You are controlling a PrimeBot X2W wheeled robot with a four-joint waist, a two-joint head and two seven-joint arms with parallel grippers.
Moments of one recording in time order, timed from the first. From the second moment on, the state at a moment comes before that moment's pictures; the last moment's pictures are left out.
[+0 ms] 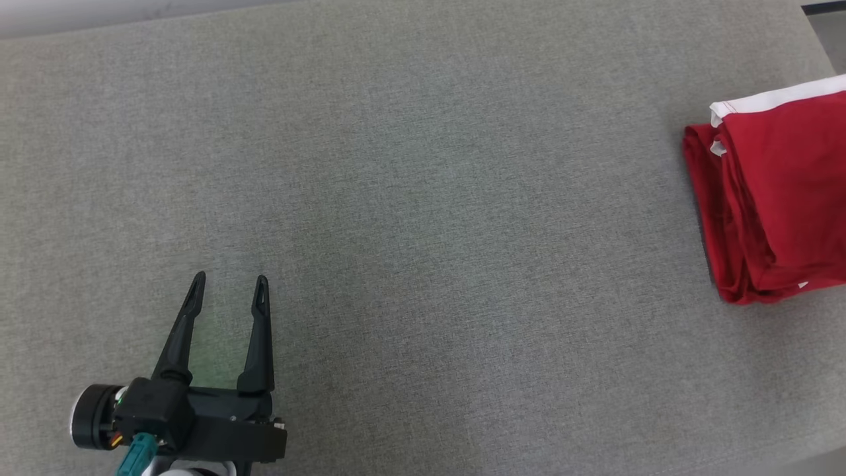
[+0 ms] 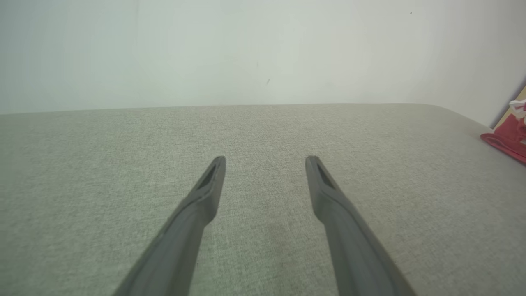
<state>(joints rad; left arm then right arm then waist) -0.15 0.06 -0.04 0.05 -0.10 -0.12 -0.26 -0.64 -0.62 0.03 0.51 0.07 0.13 0.40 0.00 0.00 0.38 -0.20</state>
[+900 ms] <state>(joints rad) 0.00 0.05 0.03 0.07 -0.18 -0.06 -0.26 -0.39 -0.31 0.03 0.35 0.09 0.13 0.07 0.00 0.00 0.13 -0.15</state>
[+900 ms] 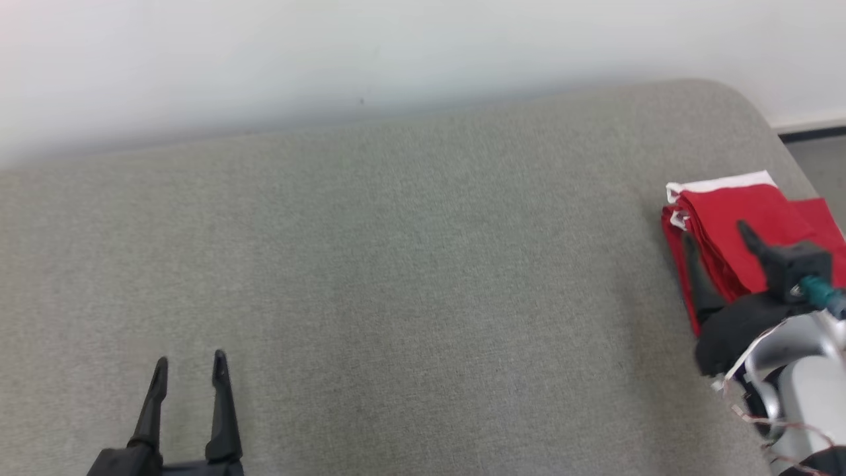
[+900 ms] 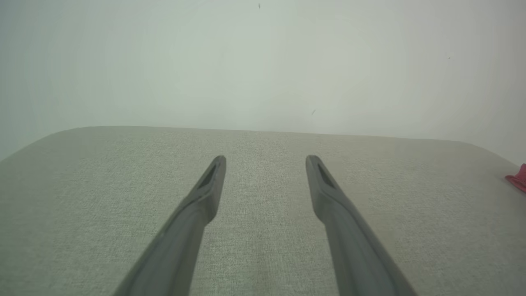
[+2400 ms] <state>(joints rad) 0.06 0.05 0.01 0.19 -0.15 -0.06 -0.26 0.00 -0.10 0.01 0.26 0.20 0.13 -0.17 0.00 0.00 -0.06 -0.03</state>
